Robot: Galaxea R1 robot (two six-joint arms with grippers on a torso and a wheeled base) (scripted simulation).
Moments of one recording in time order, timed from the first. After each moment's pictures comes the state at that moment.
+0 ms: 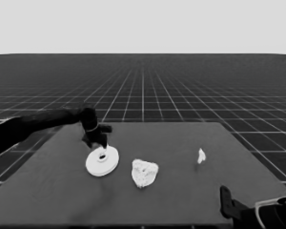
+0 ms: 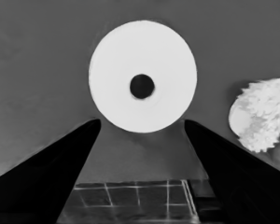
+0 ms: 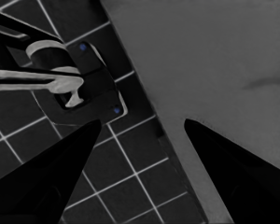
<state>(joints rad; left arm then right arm) -0.09 2.52 -1.54 0.15 1.49 -0.88 -0.35 1.76 -0.39 -0.70 -1.18 0.32</state>
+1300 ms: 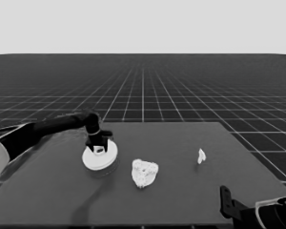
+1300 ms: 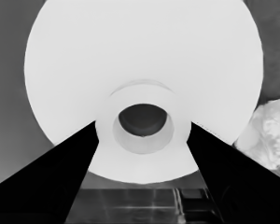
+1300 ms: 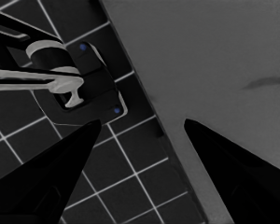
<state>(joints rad) -0.01 2.60 -1.76 0.12 1.46 -0.84 -0.35 1.76 -0.39 -0.70 -1.18 0.32</state>
